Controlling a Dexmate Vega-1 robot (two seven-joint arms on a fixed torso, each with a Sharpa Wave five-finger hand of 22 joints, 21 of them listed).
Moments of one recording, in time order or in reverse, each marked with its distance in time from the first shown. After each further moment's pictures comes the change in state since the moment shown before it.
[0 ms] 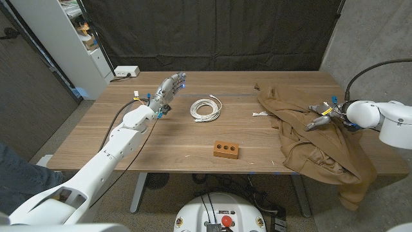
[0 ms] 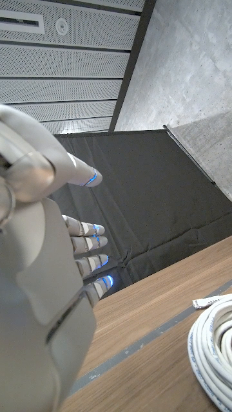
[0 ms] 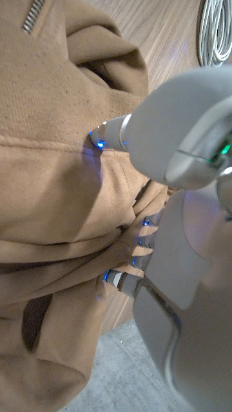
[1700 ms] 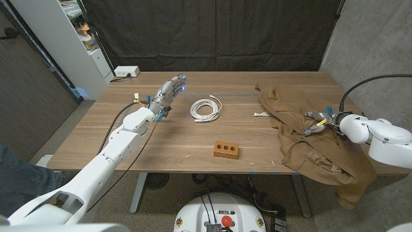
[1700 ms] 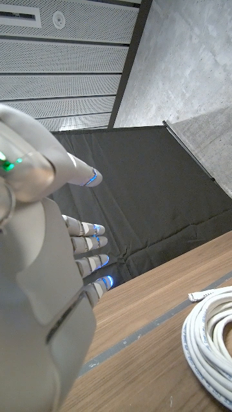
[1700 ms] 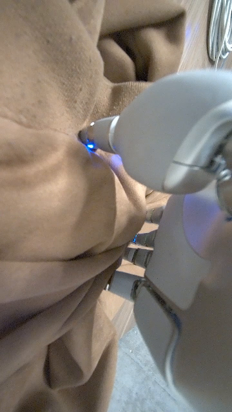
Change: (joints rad) left arm 0.035 0.011 -0.004 -0.043 0.002 0.024 0.029; left_hand 0.000 0.000 0.000 0.000 0.000 0.014 0.007 0.000 0.000 0.000 0.000 0.000 0.000 0.004 0.003 0.000 0.000 -0.002 0.002 0.000 0.000; right arm 0.048 0.129 -0.165 0.135 -0.141 0.044 -0.108; right_hand 0.239 0.014 -0.028 -0.010 -0.001 0.291 -0.129 0.113 0.073 0.213 -0.115 0.105 0.083 0.421 -0.235 0.211 0.127 0.604 -0.071 0.109 -0.004
